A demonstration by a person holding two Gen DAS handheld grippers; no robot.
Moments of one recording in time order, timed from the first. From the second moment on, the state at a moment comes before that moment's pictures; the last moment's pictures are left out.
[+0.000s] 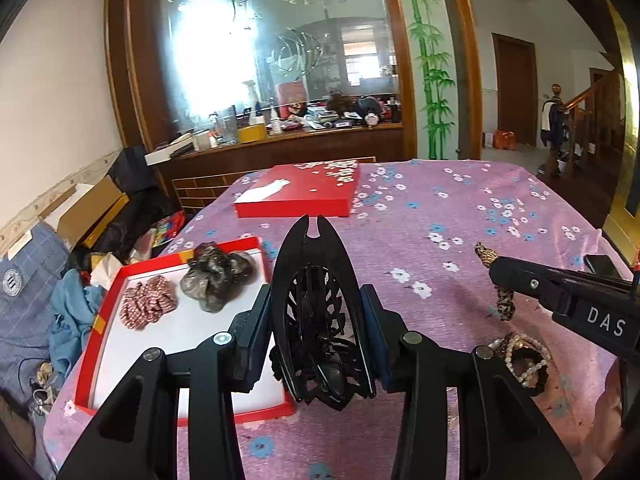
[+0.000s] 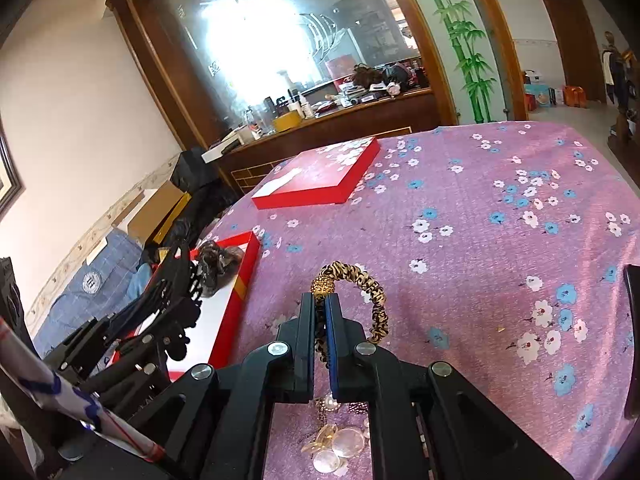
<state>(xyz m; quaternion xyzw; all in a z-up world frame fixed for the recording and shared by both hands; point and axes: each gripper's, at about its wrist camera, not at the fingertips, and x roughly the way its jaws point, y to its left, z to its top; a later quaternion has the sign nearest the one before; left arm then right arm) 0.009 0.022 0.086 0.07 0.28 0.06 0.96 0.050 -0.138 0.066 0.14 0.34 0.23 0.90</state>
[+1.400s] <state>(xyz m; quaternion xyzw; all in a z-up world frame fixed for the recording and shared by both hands) -0.009 0.191 0.072 -0.02 0.31 0.18 0.94 0.040 0.000 0.079 0.14 0.39 0.36 0.84</state>
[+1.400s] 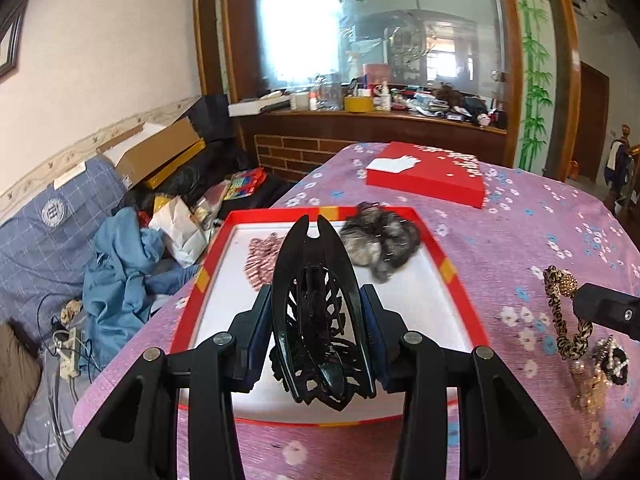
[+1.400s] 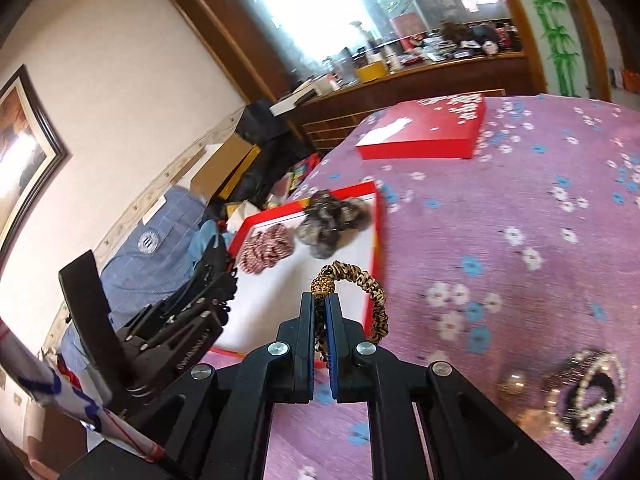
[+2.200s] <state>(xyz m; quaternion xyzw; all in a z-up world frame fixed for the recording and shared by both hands) 0.046 0.271 0.034 -0.10 0.41 0.13 0.90 0.126 0.097 0.021 0.13 0.50 0.33 0.79</state>
